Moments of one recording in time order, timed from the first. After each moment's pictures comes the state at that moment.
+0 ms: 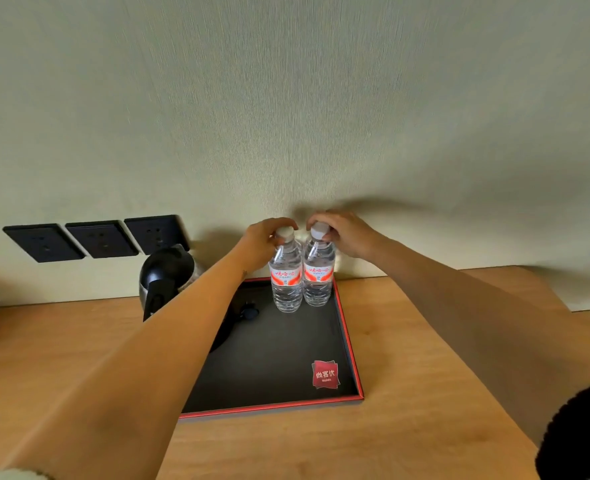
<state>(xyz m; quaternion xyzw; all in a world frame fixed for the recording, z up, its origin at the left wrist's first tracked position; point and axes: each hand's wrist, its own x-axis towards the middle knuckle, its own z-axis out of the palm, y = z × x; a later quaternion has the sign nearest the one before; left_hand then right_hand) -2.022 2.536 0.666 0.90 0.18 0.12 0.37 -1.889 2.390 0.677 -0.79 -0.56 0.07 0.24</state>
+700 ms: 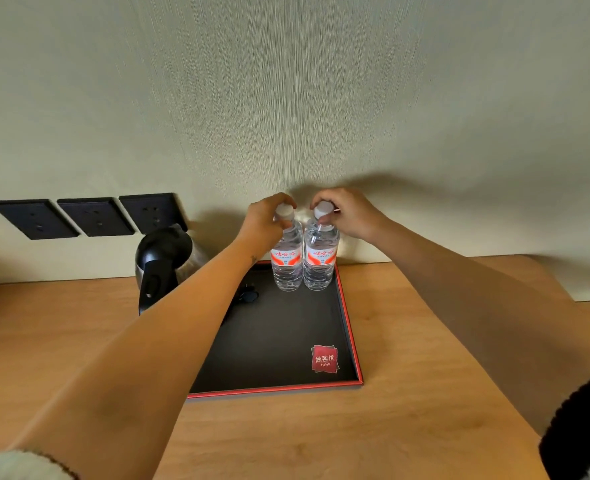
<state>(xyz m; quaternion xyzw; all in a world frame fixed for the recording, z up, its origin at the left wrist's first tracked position) -2.018 2.526 0.661 0.88 0.20 0.21 0.38 -1.888 2.400 0.677 -0.80 -0.52 0.09 0.29</state>
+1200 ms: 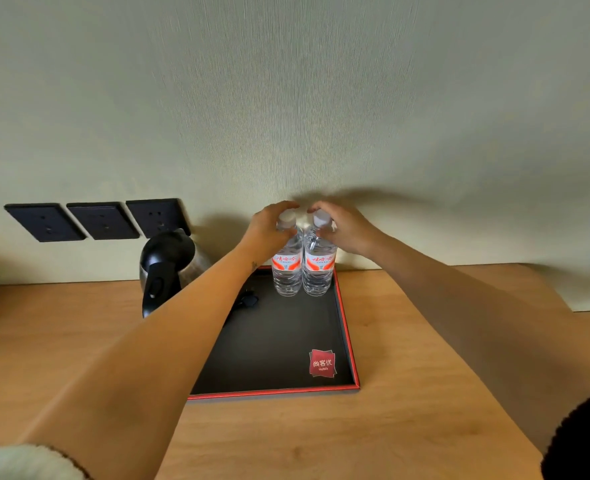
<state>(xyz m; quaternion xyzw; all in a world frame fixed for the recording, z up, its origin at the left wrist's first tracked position) -2.022 2.518 0.669 0.88 0.21 0.17 0.38 -1.900 2.390 0.674 -0.80 -0.51 0.11 0.28</state>
